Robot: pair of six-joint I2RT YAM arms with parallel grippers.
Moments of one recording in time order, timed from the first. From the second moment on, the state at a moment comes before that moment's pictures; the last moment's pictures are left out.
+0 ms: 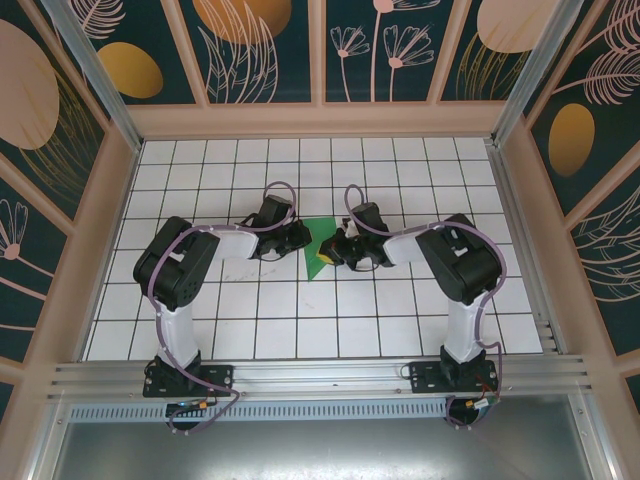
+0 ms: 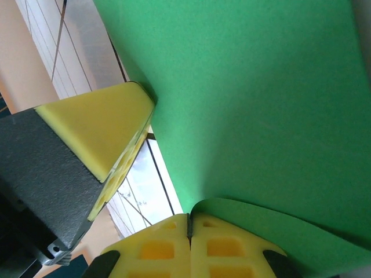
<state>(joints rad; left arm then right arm) -0.52 1.94 0.98 0.12 0.31 -0.84 0.57 1.93 0.88 0.27 -0.66 1.15</state>
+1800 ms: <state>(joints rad) -0.52 1.94 0.98 0.12 0.31 -0.84 0.59 1.99 0.95 0.22 -0.67 1.05</state>
